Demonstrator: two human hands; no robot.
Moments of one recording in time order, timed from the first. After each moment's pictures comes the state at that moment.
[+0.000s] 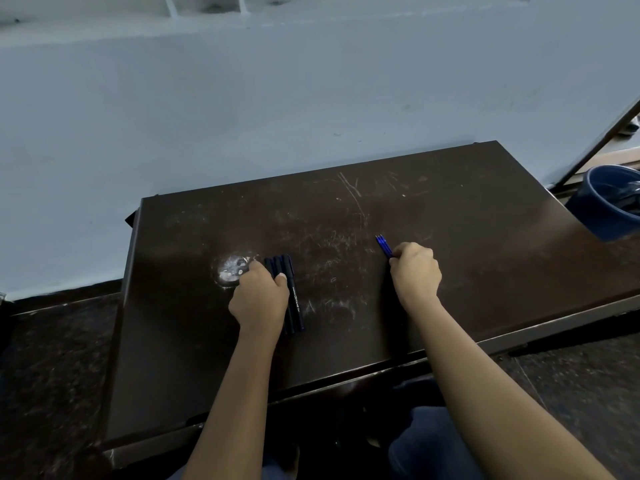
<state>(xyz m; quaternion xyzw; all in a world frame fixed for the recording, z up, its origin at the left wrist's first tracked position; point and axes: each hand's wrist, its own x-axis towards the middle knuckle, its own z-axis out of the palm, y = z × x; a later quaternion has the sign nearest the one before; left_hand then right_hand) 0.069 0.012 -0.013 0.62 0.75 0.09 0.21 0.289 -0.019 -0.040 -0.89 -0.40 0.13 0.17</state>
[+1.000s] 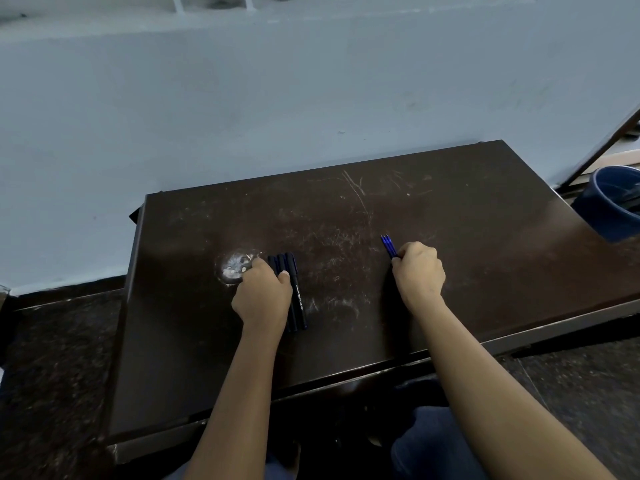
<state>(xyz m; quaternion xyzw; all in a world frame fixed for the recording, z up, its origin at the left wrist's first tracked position) 0.067 0.013 -0.017 0.62 0.75 0.09 0.20 0.288 -0.018 -0.043 -0.90 -0.39 0.12 0.15</state>
